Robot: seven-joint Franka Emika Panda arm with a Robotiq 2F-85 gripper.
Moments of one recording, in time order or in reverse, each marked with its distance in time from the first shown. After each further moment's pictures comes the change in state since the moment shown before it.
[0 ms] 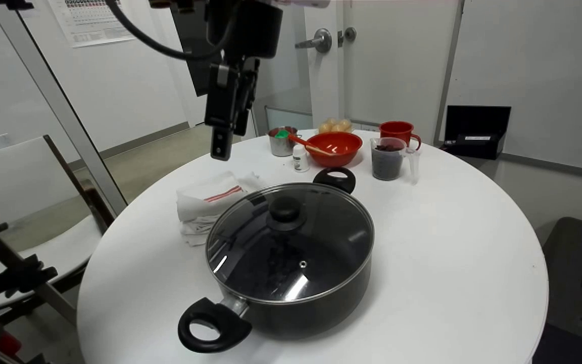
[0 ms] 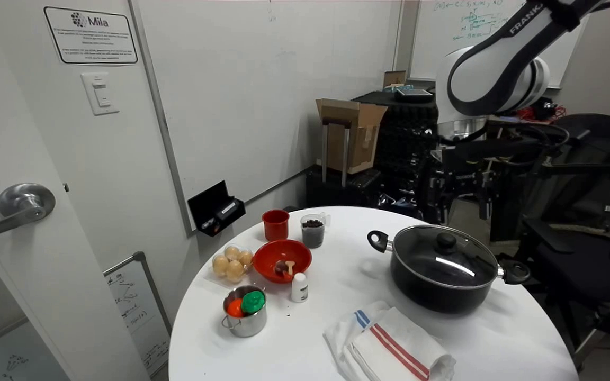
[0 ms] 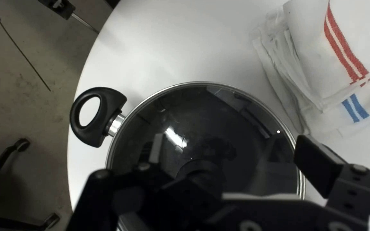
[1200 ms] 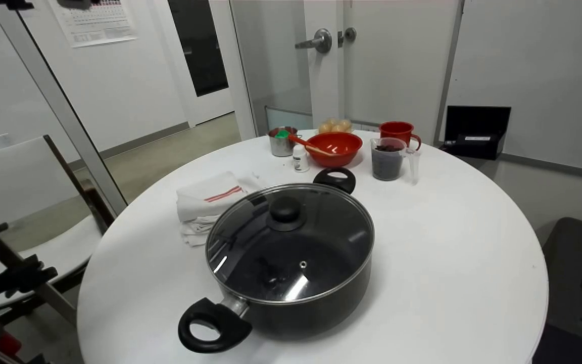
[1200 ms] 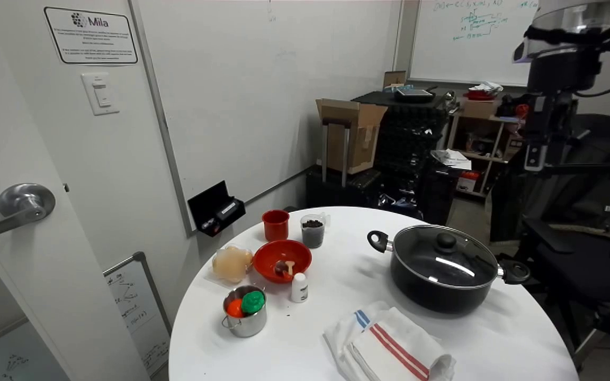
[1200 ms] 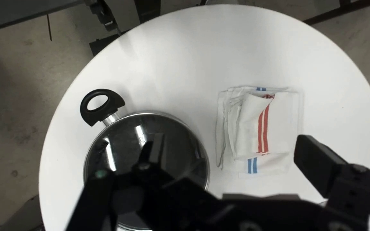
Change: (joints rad) arm 0.024 -0.642 0.043 -0.363 -0.073 -0.121 -0.355
